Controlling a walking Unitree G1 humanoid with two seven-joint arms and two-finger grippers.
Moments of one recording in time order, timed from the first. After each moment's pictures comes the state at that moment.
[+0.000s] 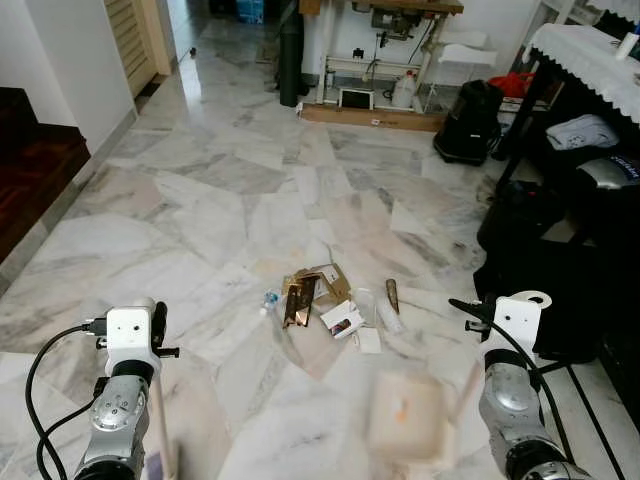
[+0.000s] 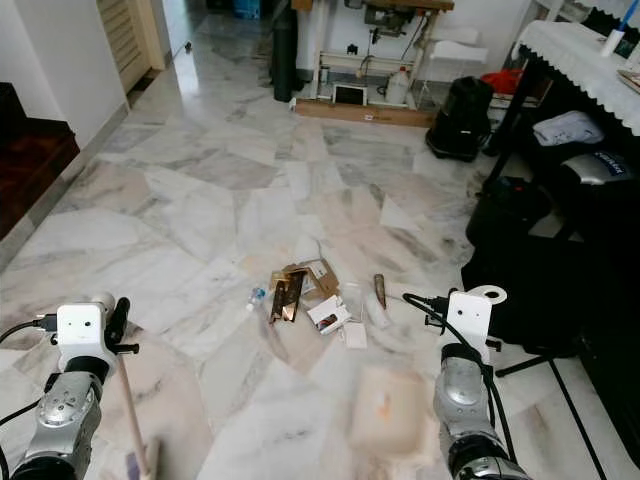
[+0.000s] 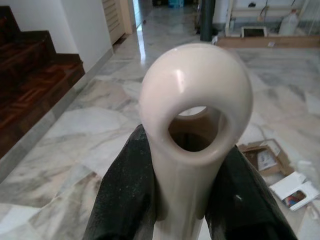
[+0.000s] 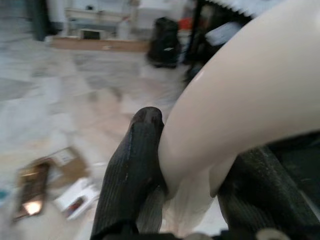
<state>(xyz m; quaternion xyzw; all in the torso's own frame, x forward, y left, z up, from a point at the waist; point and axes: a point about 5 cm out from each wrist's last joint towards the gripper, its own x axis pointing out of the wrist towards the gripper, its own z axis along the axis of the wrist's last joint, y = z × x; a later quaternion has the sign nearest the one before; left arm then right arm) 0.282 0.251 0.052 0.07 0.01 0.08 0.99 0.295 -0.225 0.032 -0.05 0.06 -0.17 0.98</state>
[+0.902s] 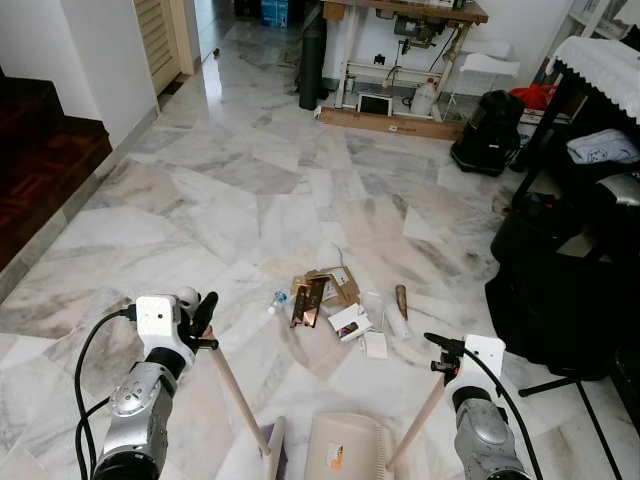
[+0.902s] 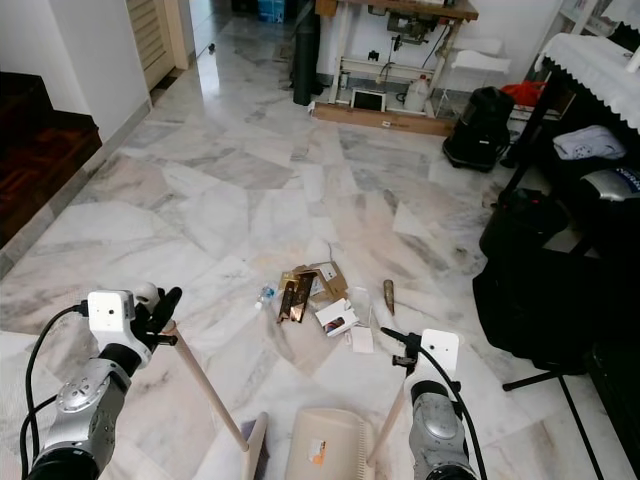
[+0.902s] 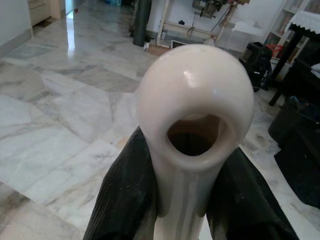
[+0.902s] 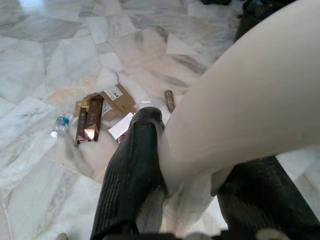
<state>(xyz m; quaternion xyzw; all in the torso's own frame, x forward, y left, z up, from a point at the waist) 0.292 0.214 0.060 -0.04 0.01 -0.08 1.00 0.265 -0.195 -0.014 0.02 0.18 -0.09 0.98</state>
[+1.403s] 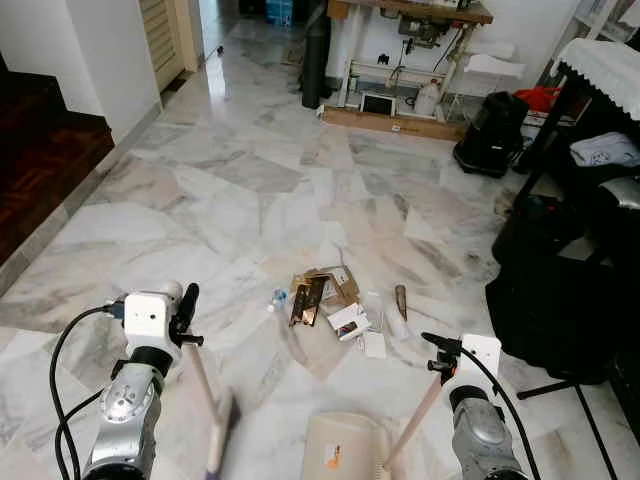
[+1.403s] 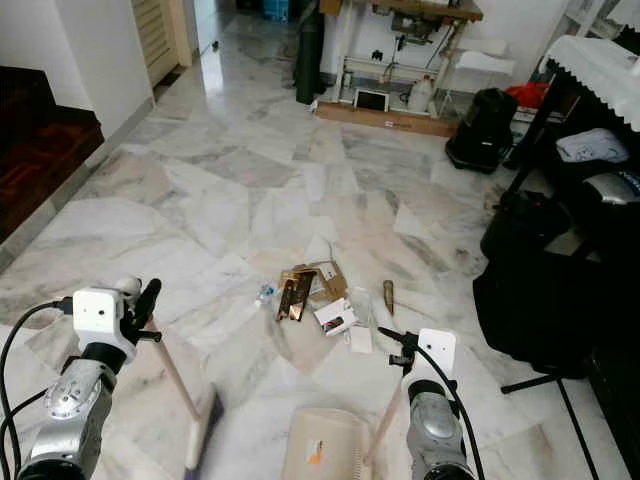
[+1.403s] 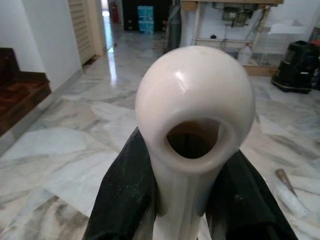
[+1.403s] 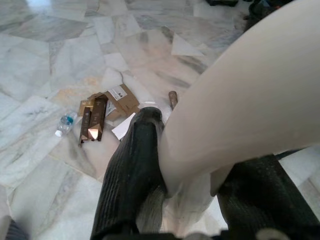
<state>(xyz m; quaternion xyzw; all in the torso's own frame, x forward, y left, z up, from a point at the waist) 0.283 0.225 0.073 0.06 -0.04 -0.02 1.00 0.265 -0.192 -0.014 0.02 0.17 -0.09 0.98</state>
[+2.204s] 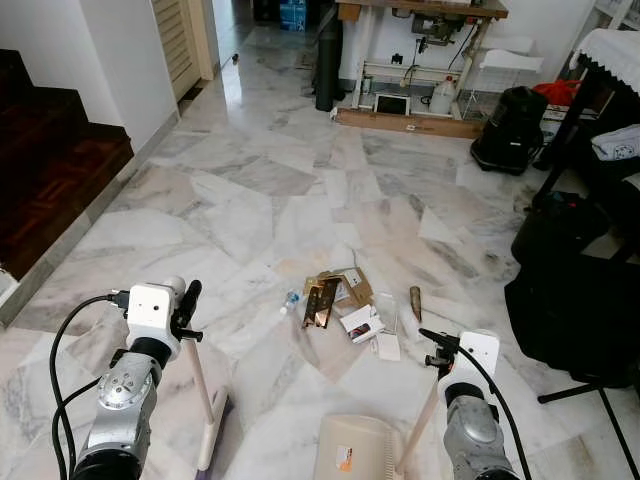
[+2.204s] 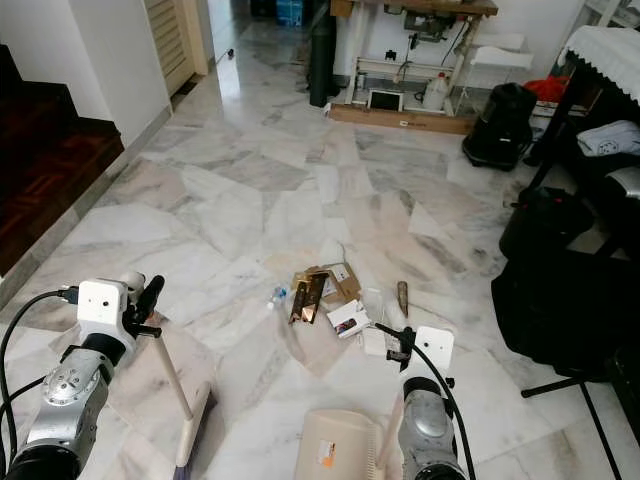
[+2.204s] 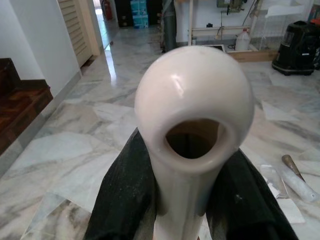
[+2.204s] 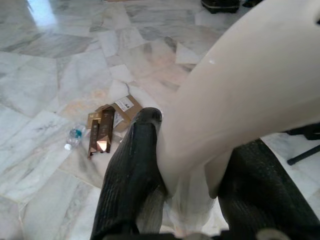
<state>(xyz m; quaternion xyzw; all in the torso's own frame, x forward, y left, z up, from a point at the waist) 0.297 0.227 0.080 0.07 -0.02 -0.05 1.00 0.267 -0.177 -0.011 0.03 0.15 -0.10 0.98</state>
